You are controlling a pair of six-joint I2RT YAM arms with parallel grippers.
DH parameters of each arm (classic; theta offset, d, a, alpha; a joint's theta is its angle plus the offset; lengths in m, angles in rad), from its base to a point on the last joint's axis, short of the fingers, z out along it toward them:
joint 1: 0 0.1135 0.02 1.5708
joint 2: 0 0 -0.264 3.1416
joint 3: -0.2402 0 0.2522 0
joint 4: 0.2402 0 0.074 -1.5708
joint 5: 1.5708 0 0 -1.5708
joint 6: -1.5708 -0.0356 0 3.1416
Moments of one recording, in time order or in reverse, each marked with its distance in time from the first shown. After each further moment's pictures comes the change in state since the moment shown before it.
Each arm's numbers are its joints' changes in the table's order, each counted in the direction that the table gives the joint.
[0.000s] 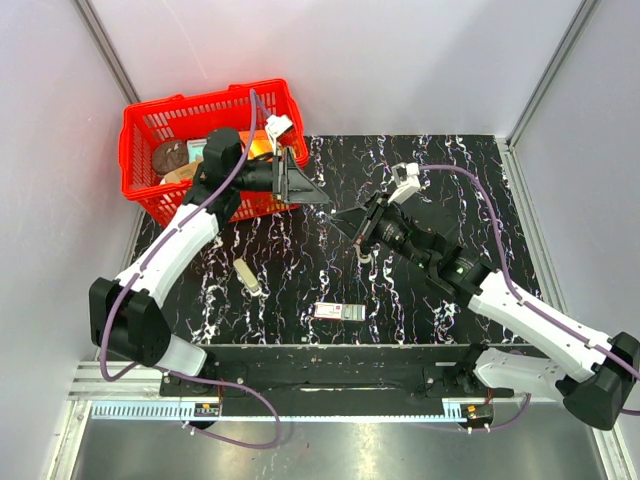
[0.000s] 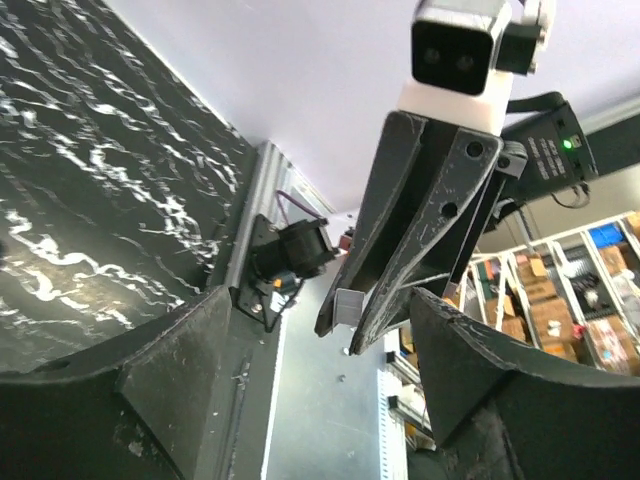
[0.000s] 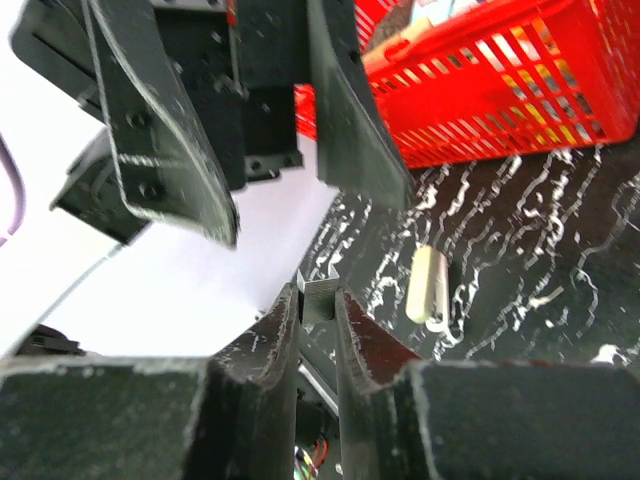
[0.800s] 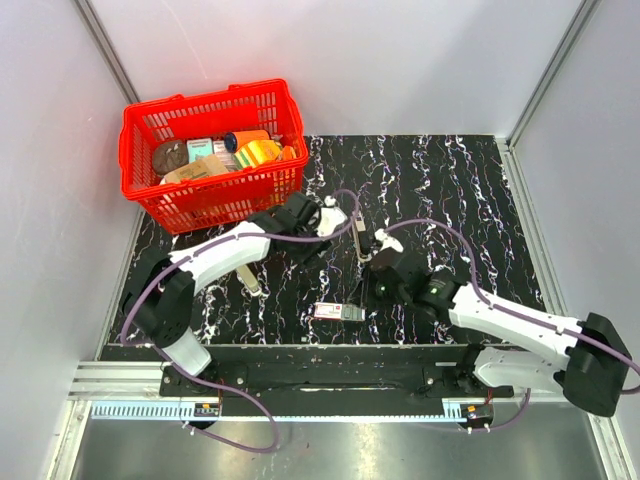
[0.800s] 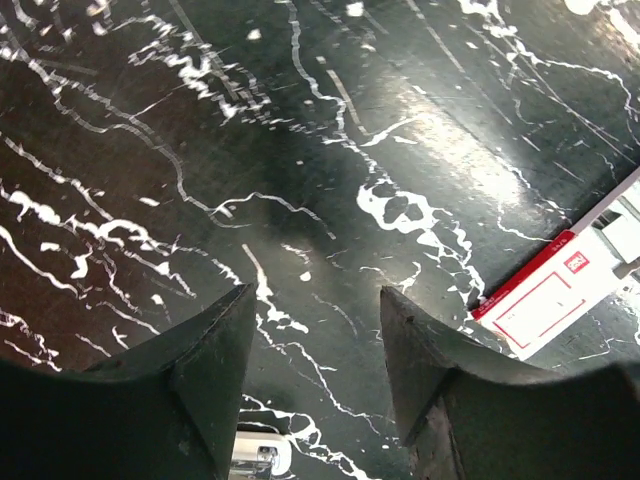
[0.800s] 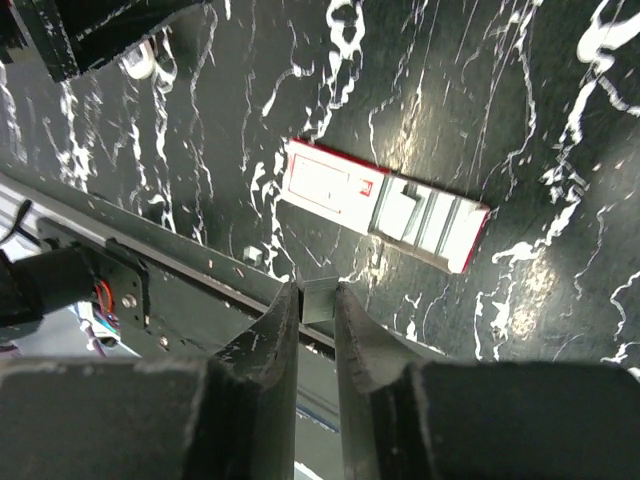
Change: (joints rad) left arm -0.275 -0.167 0.106 0.668 -1.076 -1.110; right arm 0.090 -0.035 0.247 0.477 0.047 -0.051
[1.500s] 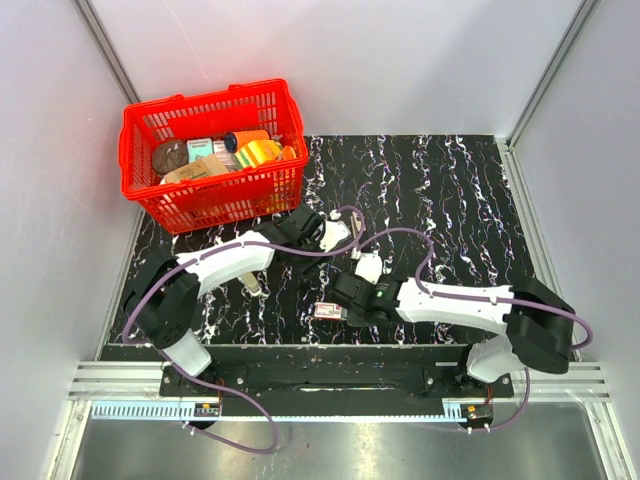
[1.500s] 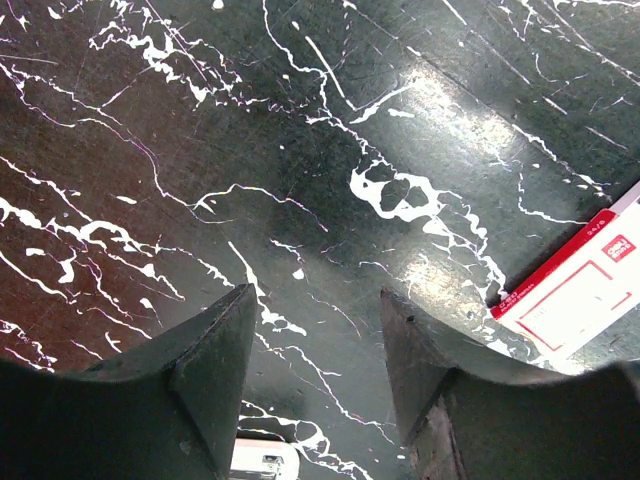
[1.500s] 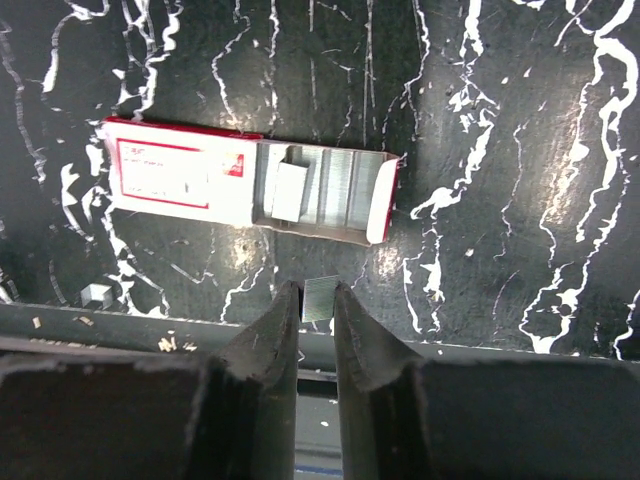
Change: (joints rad) left arm -0.087 -0.002 0.101 -0.081 -0.092 -0.074; right arm 0.247 -0.338 -0.174 0.281 0.343 -0.200
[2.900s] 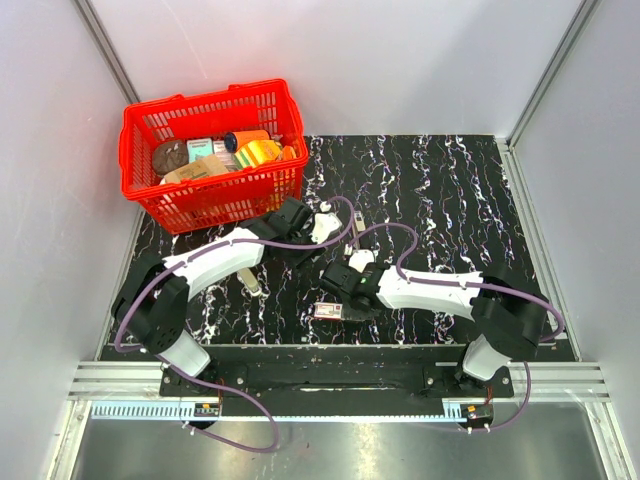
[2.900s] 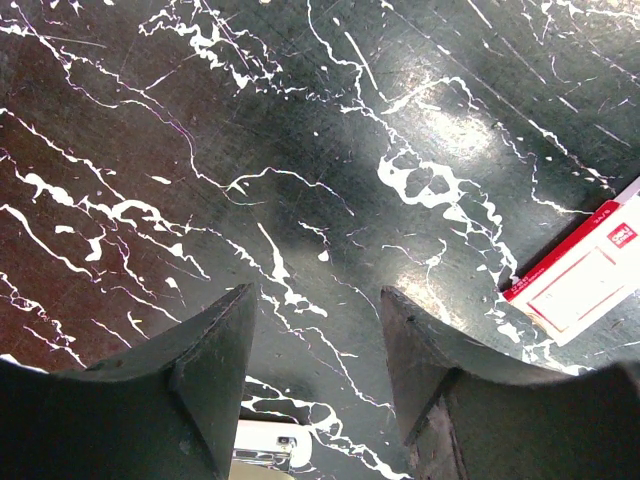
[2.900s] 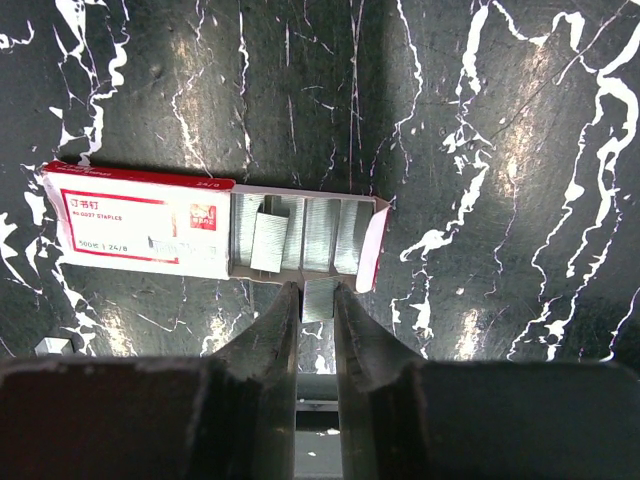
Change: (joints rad) left arm 0.062 0.048 0.000 0.022 0.046 -0.003; right arm -0.072 -0.177 -0.098 0.048 -0.037 0.073
